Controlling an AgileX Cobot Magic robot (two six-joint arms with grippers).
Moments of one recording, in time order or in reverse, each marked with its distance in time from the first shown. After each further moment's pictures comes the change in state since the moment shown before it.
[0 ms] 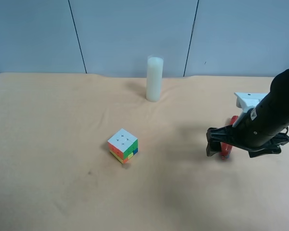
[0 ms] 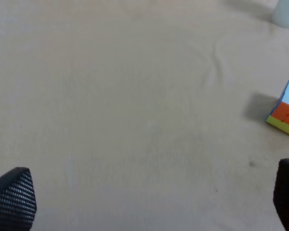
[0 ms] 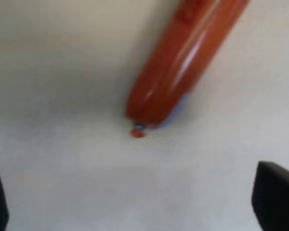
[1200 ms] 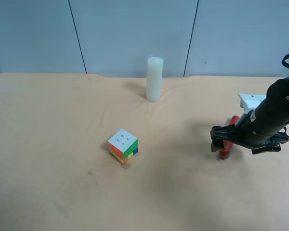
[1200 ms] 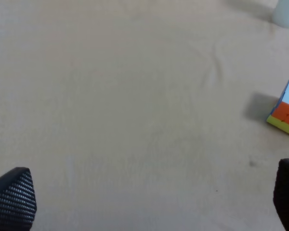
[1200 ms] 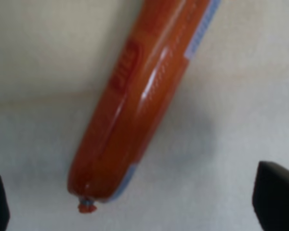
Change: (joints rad) left arm 0.000 0.000 0.000 0.000 0.000 0.000; right arm -0.078 0.117 0.000 -0.095 -0.148 0.060
